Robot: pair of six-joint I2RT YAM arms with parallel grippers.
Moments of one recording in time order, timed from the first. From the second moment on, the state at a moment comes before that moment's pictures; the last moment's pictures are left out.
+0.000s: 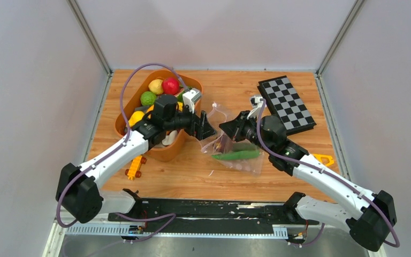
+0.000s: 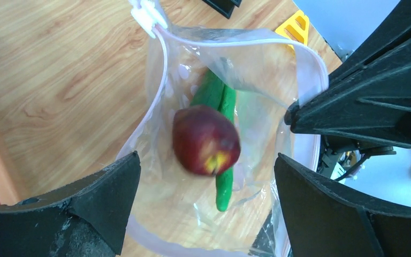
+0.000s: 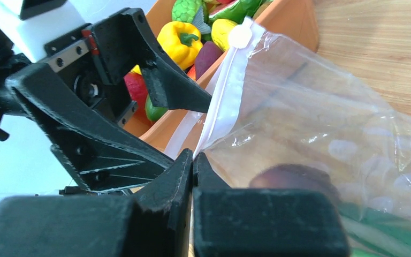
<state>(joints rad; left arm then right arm) -0.60 1.29 0.97 -0.11 0.50 -0.29 0.76 1.01 0.78 0.06 -0.03 0.63</state>
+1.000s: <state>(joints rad) -0.41 1.20 1.09 -0.47 -0.28 -0.12 0.75 0.98 0.78 0.03 0.04 0.61</state>
